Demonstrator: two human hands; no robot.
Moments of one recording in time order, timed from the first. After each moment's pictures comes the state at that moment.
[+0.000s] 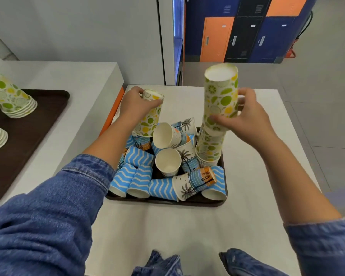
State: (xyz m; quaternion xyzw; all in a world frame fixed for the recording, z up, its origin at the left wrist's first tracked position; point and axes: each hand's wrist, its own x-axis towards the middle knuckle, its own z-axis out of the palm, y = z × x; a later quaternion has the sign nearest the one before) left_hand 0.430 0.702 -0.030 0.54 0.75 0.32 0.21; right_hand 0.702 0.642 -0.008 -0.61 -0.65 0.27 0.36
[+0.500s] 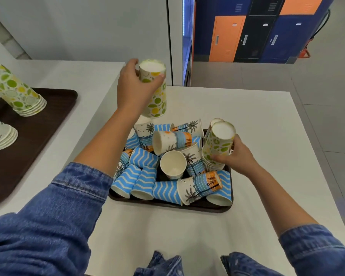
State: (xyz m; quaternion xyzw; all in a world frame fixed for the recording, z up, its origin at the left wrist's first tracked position) left_hand 0.433 0.698 0.014 0.53 0.70 0.45 0.15; right_hand 0.713 0.654 -0.138 -0.62 -0.63 0.39 0.26
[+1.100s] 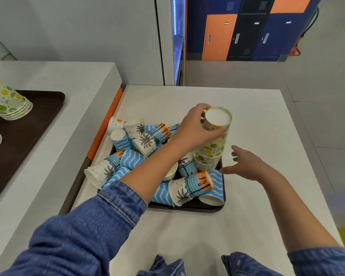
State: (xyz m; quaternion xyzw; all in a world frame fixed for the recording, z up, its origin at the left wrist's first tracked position) left_hand 0.562 0.663 -0.049 0.66 0.55 0.34 0.38; right_hand 0.751 0.642 -0.121 -0.68 -0.63 0.38 0.00
